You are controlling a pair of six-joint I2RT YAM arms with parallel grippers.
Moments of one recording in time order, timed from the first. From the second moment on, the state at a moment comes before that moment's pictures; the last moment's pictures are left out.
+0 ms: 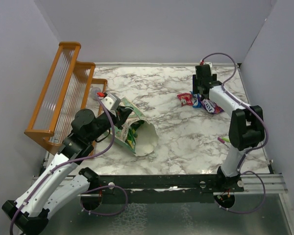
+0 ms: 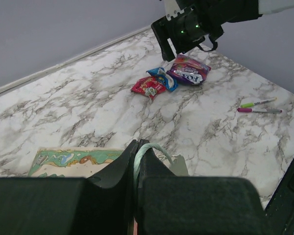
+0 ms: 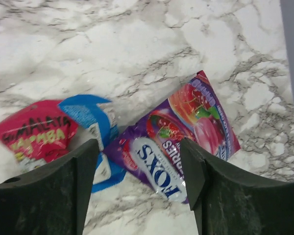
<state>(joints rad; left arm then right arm) -0.60 0.70 0.80 -0.13 0.19 -0.08 0.24 1.86 1.41 -0.32 0.52 0.09</state>
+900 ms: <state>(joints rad) -0.59 0.81 0.85 -0.12 0.21 -0.31 0.24 0.86 0.86 -0.31 -0.31 0.24</state>
